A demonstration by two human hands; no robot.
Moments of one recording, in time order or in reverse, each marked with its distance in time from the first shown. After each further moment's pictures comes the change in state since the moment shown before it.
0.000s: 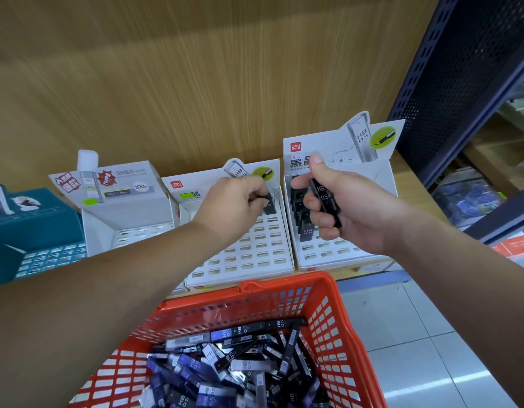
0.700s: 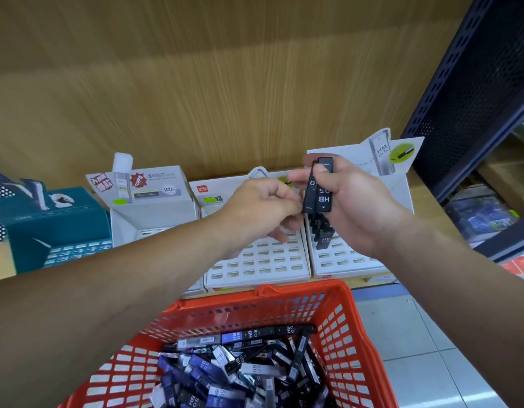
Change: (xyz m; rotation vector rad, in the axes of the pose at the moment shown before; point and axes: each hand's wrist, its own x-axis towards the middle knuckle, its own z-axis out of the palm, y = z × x) left_hand -0.015 0.055 -0.036 -0.666 -0.194 -0.425; right_hand 0.007 -0.009 0.039 0.138 0.035 -0.239
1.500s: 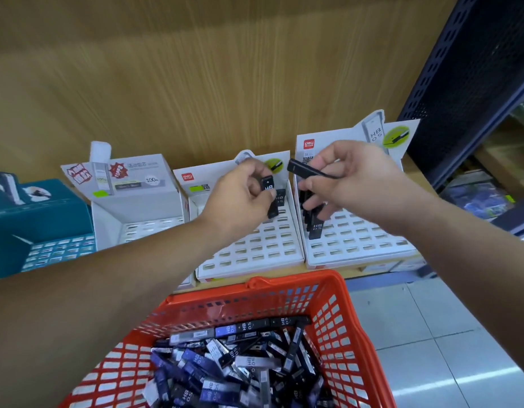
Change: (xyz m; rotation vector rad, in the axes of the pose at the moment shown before) left_hand 0.034 -0.047 -0.007 0.281 0.219 0.286; right_hand -0.010 -0.016 -0.022 -0.611 0.051 -0.094
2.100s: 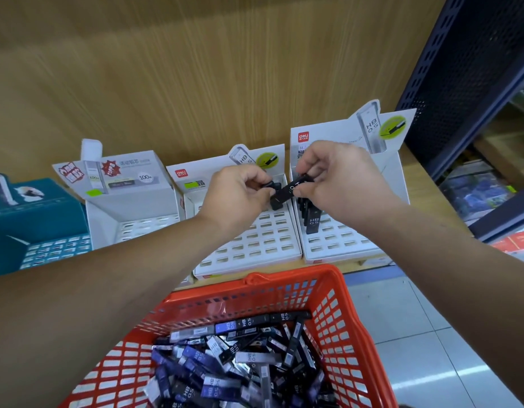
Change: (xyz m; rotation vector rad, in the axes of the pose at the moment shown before) left_hand 0.005 -0.009 0.009 -0.033 0.052 -0.003; right_hand 0.015 0.027 0.013 -0.356 0.161 -0.179
